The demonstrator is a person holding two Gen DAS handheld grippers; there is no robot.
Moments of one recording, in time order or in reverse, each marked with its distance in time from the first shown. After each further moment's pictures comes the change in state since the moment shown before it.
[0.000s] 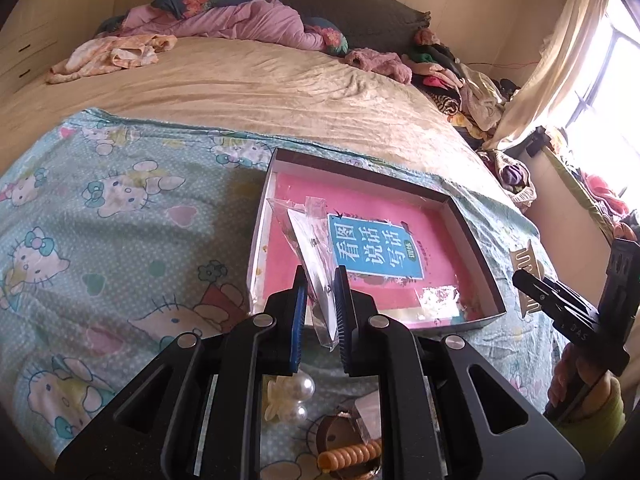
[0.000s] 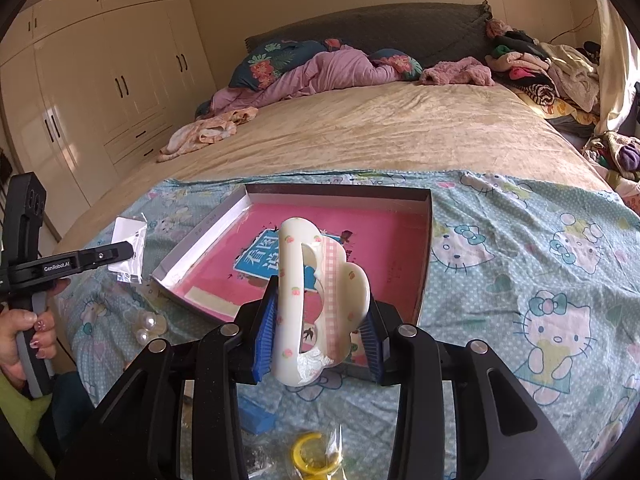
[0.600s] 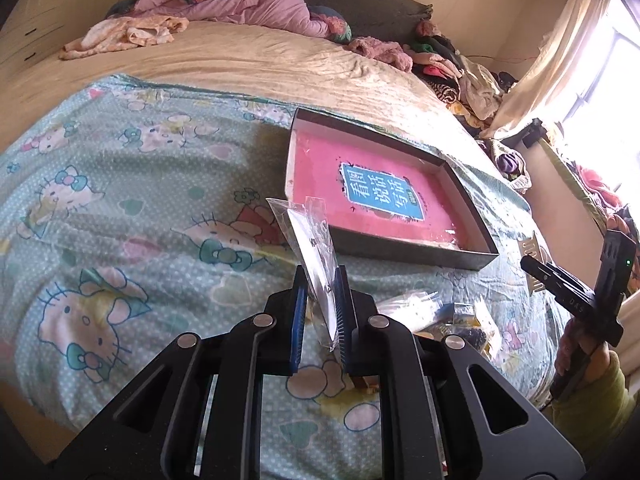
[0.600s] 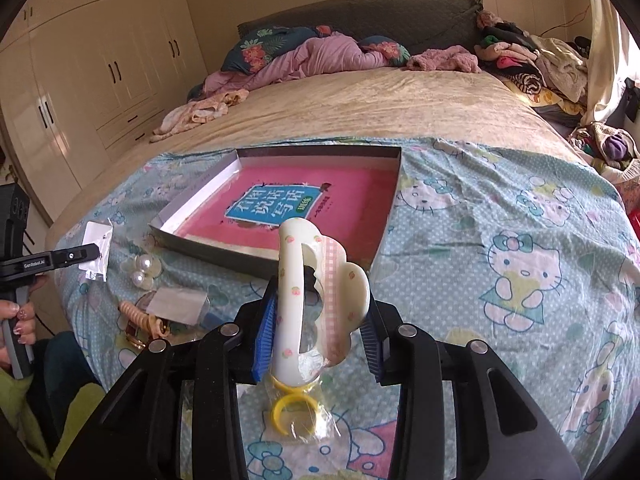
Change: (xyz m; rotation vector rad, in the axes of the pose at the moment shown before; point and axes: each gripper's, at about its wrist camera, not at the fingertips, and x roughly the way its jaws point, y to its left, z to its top) left arm -0.048 0.024 -0.055 -0.014 0.043 -0.014; right arm -0.040 -0.008 -0.045 -0.009 0.048 -0.033
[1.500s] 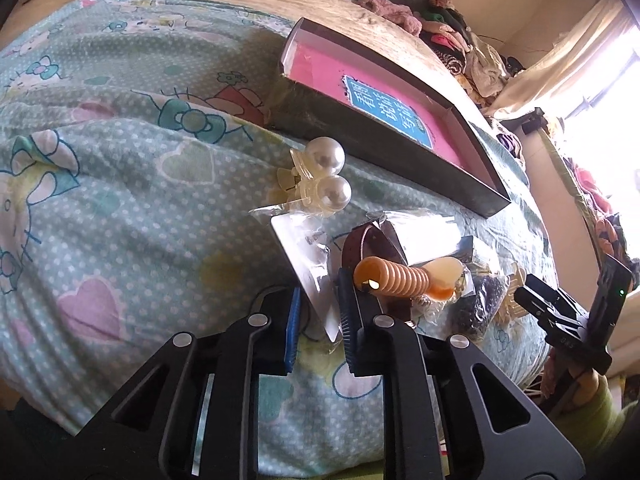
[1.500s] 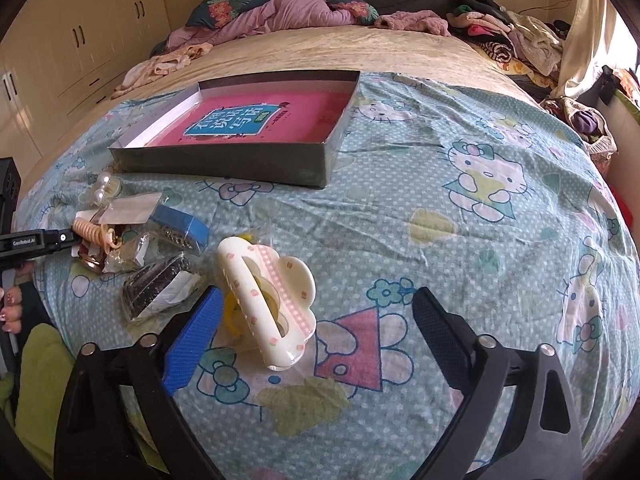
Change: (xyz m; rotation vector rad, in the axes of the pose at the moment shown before) left arm 0.044 0.007 -0.063 -0.105 0.152 -0.069; right arm 0.004 -0.001 -0.076 0.008 0.188 -0.140
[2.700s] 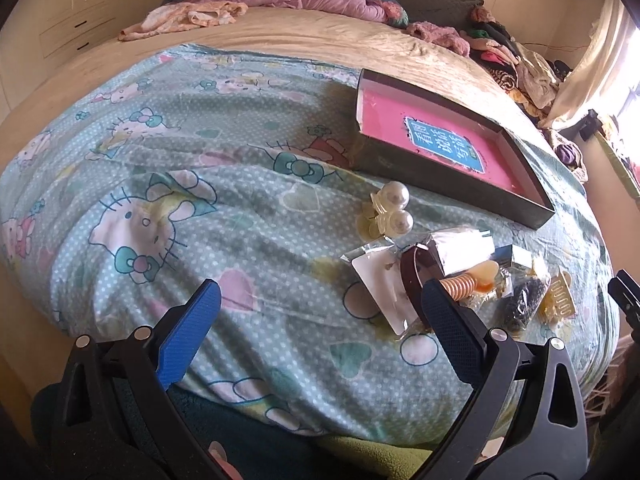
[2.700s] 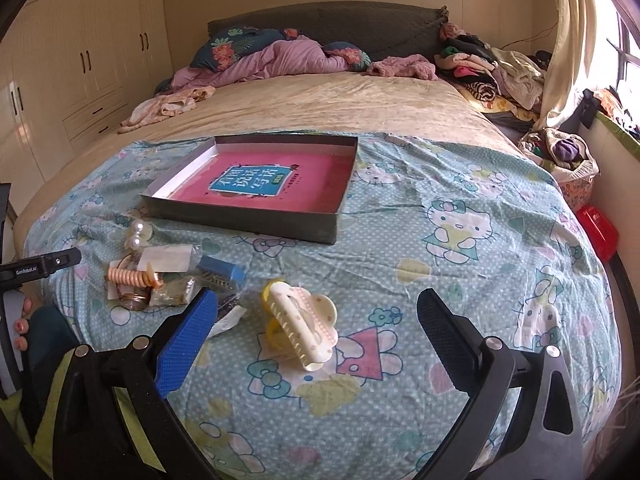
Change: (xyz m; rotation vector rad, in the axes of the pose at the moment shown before) left arm -0.058 -0.001 -0.011 0.030 -0.117 0.303; right arm -0.074 0.019 0.006 0.022 -0.182 -0.073
